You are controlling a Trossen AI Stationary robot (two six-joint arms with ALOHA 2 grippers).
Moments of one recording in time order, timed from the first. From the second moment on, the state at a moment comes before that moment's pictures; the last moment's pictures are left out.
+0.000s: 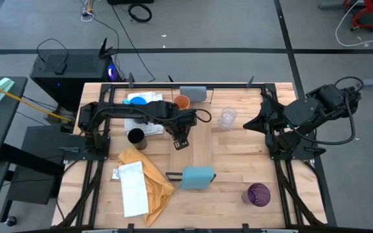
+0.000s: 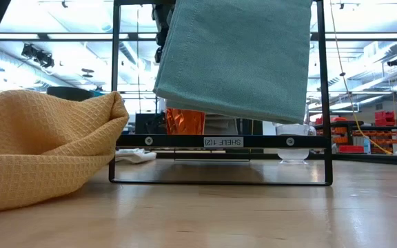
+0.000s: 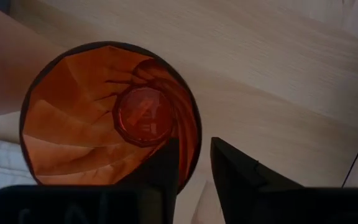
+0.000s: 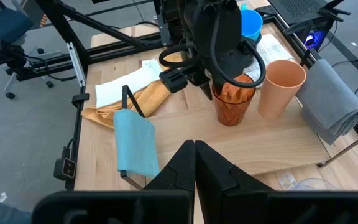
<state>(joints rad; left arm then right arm) 0.05 1.88 1.73 -1.09 -0.09 -0.27 0.44 1.14 1.69 -1.24 0.39 0.49</state>
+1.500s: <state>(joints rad) 0.01 1.88 2.08 -1.44 -0.21 -0.33 0.44 1.14 1.69 -1.24 0.38 0.45</state>
